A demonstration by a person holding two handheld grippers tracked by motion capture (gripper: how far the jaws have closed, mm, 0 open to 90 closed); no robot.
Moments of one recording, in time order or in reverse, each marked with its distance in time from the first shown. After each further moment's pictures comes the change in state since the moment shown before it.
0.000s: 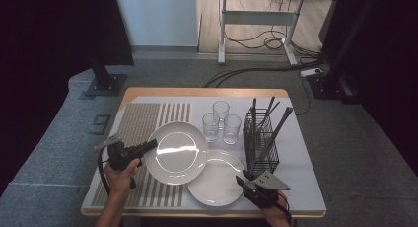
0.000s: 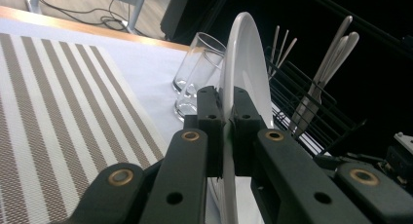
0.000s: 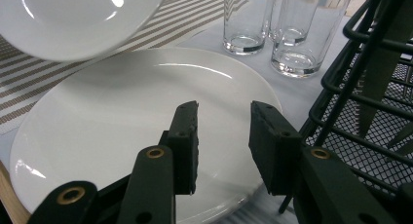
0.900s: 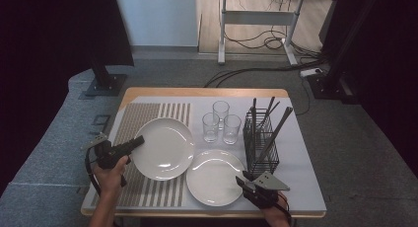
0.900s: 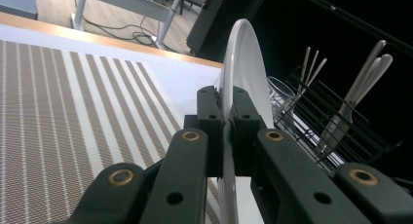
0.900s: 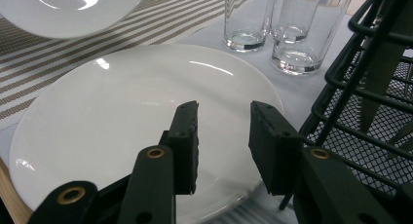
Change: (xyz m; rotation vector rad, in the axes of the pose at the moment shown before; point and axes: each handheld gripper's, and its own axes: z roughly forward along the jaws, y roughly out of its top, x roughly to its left) left arm 0.020 0.006 -0.024 -0.061 0.104 -0.010; right arm 0.001 -0.001 0.000 0.009 -0.002 -0.007
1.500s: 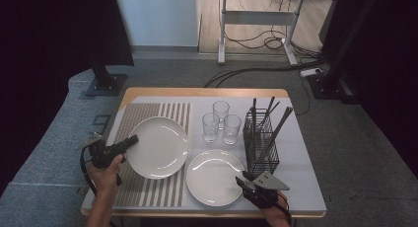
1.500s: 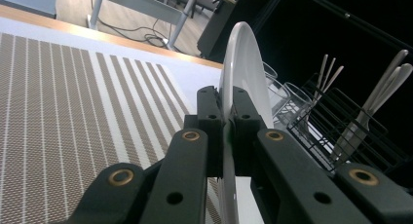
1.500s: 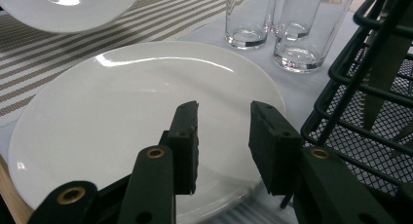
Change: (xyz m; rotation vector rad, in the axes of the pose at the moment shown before) left arm 0.017 0.001 -0.007 -0.013 0.039 -0.022; right arm -0.001 -0.001 0.001 0.009 0.005 0.001
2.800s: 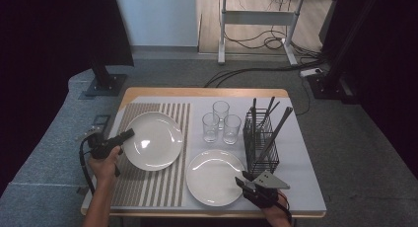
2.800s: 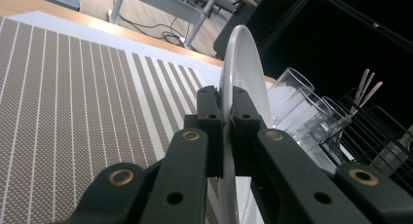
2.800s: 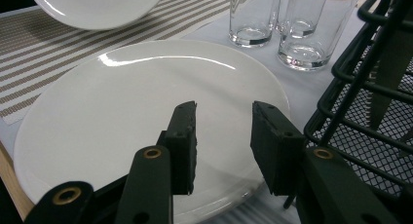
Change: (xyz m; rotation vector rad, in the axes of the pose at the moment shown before) left arm 0.038 0.009 0.016 0.001 0.058 -0.058; right arm -0.003 0.000 0.001 0.006 0.026 0.004
